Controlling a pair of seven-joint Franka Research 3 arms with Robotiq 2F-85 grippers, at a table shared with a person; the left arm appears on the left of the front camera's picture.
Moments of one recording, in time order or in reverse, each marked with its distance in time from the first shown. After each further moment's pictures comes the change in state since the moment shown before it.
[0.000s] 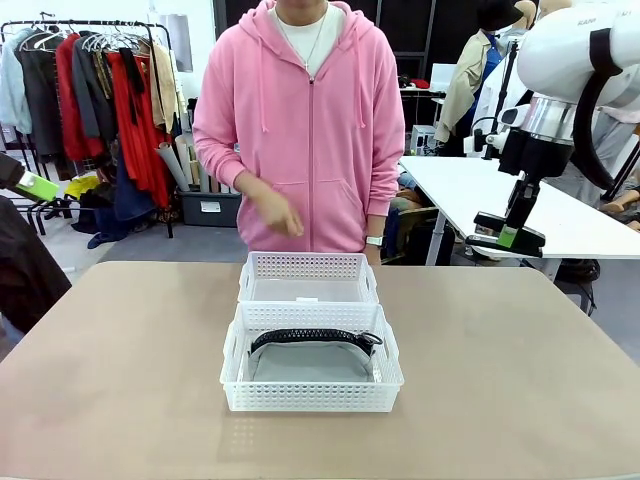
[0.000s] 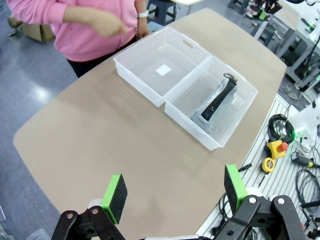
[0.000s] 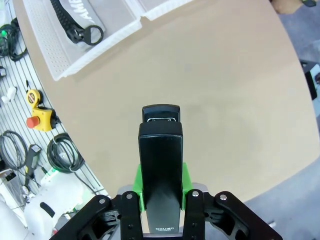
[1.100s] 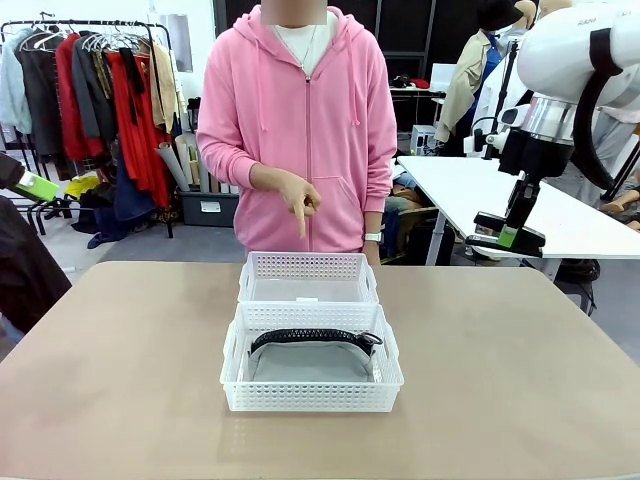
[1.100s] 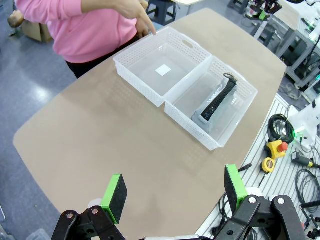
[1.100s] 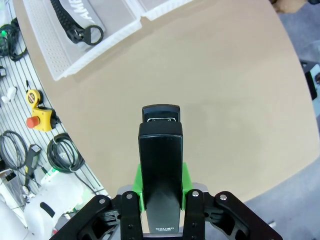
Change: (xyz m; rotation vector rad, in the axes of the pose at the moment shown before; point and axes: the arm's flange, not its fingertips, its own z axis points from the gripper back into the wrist) left arm 0.000 0.000 0.000 0.000 0.000 0.000; right arm 0.000 0.000 0.000 0.001 0.000 0.000
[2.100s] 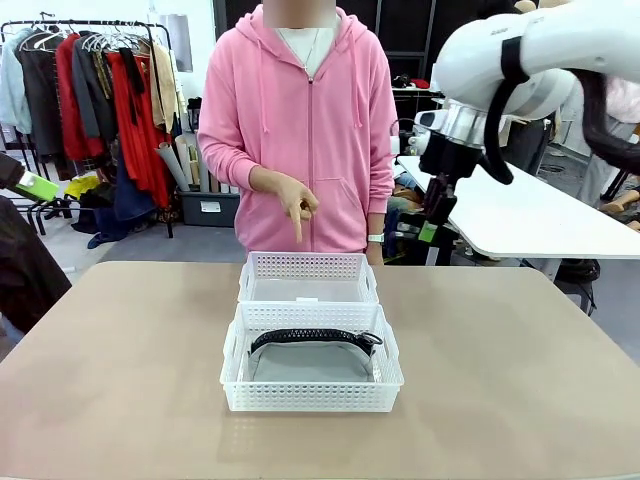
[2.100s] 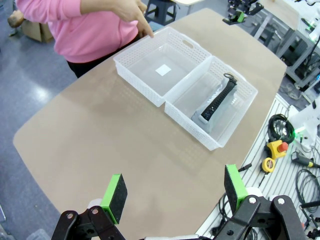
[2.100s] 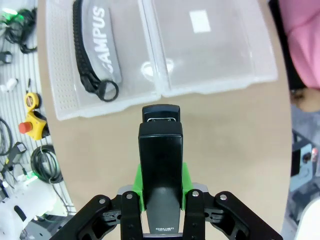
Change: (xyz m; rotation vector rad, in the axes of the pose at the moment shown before) left arm 0.000 0.000 0.000 0.000 0.000 0.000; right arm 0.127 0.013 -0.036 0.042 -0.059 0.334
